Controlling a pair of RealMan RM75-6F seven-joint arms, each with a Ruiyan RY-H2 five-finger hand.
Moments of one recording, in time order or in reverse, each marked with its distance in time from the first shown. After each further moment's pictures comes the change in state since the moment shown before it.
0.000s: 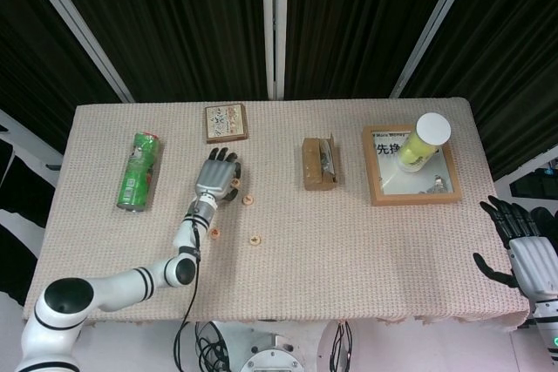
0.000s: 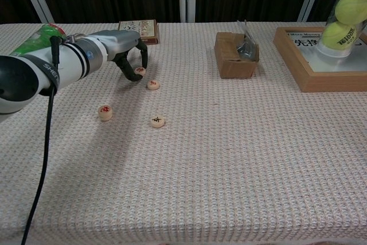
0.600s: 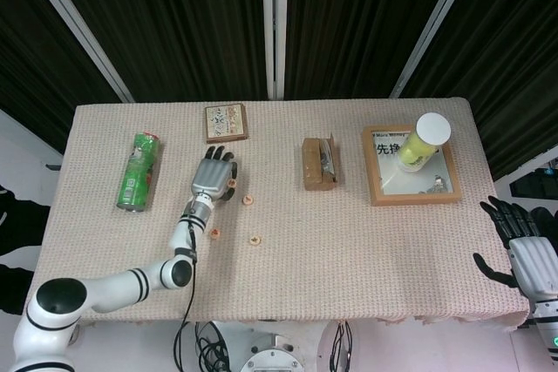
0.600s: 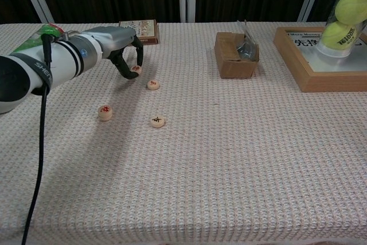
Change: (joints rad) left arm 0.018 0.039 0.006 -0.070 0.007 0.041 0.031; right arm -0.001 0.001 0.000 -0.004 0.003 -0.003 -0.007
